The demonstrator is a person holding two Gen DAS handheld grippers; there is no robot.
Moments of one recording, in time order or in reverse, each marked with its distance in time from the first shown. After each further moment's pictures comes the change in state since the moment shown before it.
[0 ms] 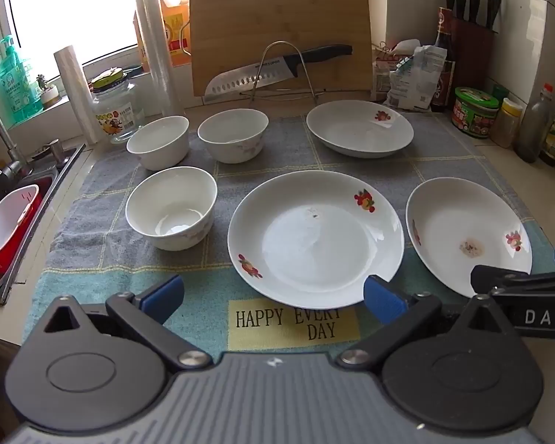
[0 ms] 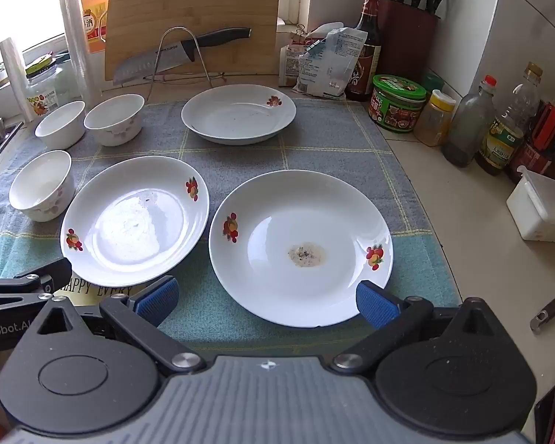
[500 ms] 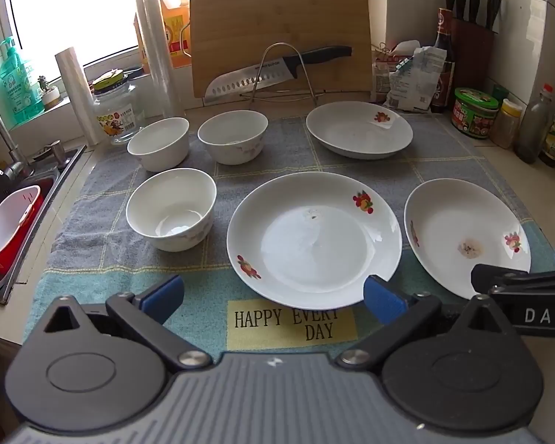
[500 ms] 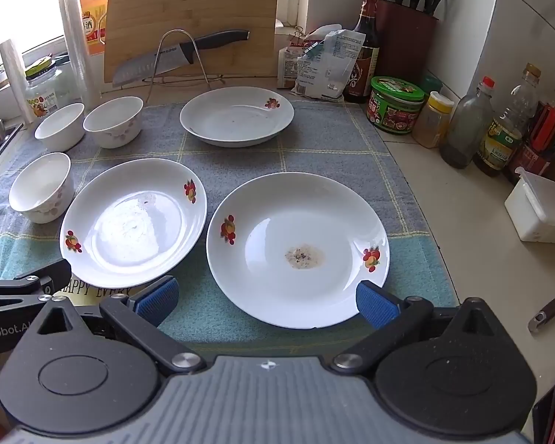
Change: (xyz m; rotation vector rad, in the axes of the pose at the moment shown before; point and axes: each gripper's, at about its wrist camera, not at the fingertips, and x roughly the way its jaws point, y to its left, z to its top) left arm -0.003 0.000 -0.004 0.003 0.003 0.001; right arm -0.001 -0.001 0.000 0.002 -0.007 0.001
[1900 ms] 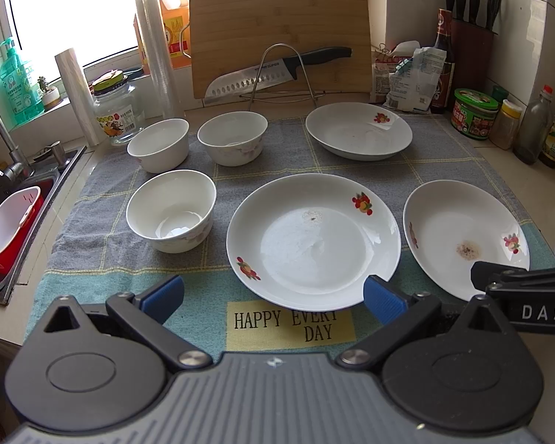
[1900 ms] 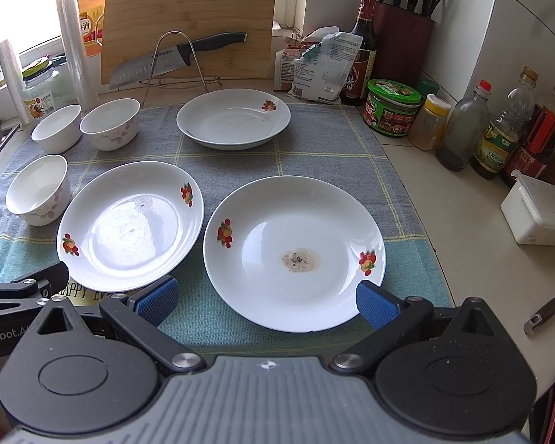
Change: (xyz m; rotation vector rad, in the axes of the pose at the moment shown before) left arm 0.000 0.000 0.005 0.001 0.005 -0.002; right arm -0.002 0.000 0.003 -0.004 -0.005 -0.014
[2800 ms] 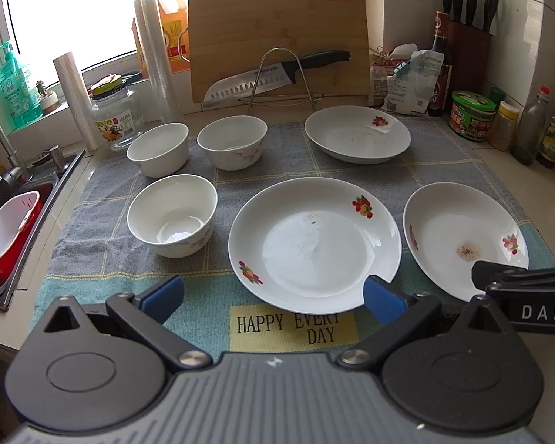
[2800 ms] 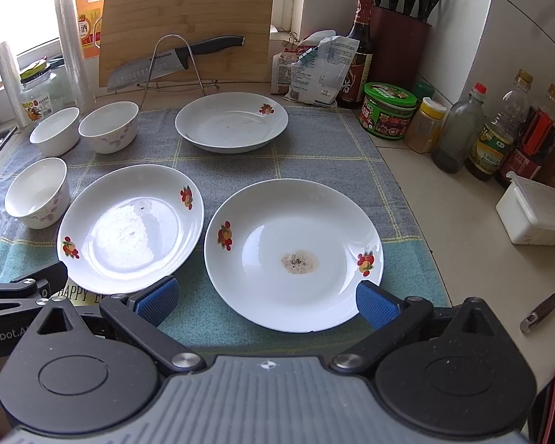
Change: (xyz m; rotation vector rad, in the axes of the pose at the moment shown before) left arm -0.002 0.003 0.003 0.007 -0.012 -0.009; right arm -0.005 0.003 0.000 0.003 -0.012 -0.018
